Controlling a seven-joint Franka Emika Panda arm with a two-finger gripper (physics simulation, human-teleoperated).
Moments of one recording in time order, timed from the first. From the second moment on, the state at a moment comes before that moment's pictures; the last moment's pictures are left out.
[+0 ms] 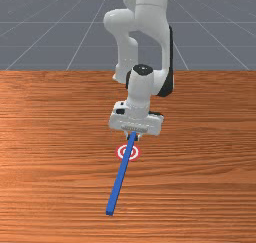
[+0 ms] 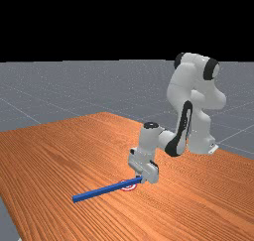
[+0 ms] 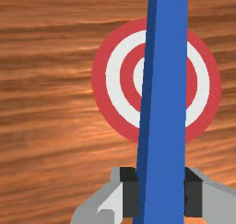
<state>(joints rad) 0.43 0.62 -0.32 -2.24 0.27 2.93 0.82</state>
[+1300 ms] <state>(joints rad) 0.10 0.59 0.02 -2.24 0.16 2.93 0.31</state>
